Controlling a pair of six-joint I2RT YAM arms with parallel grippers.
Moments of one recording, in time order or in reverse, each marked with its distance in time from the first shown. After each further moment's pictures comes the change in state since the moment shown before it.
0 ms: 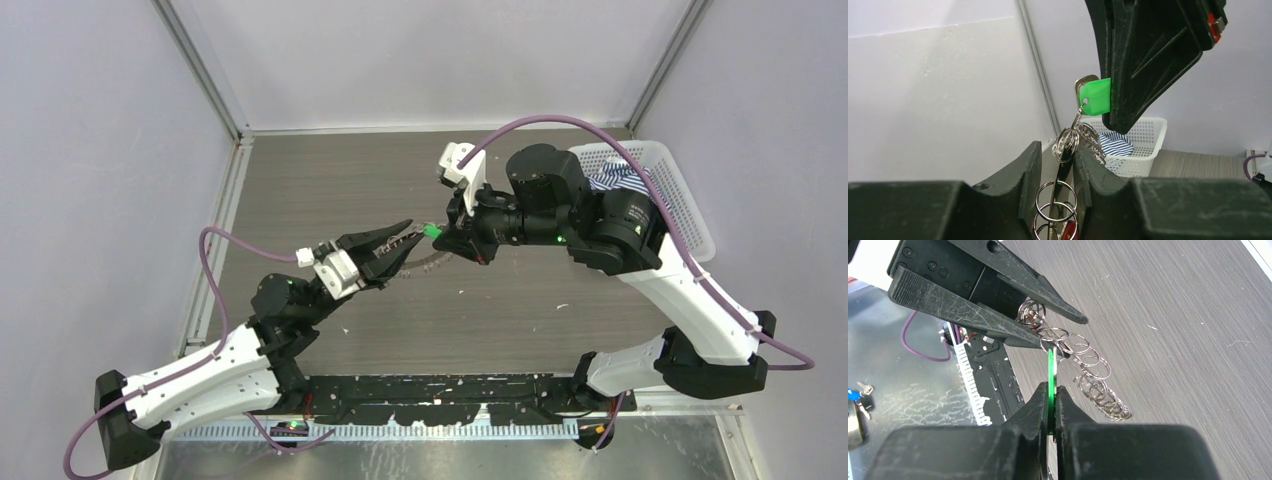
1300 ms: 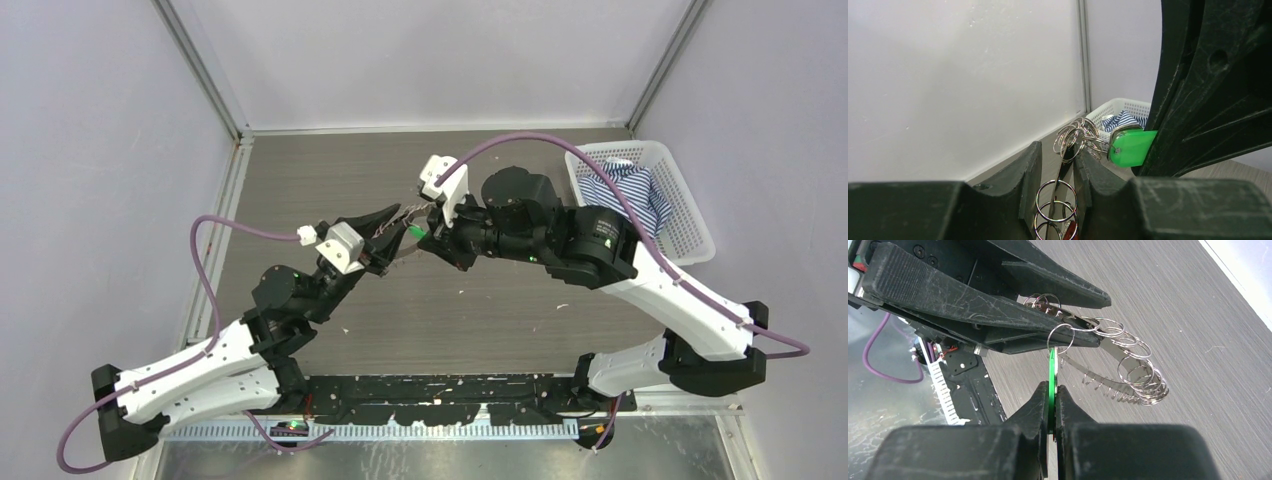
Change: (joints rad) left arm -0.053 0.028 0.119 -0.179 -0.325 -0.031; right arm 0.117 -0.012 -0.139 0.163 0.189 0.012
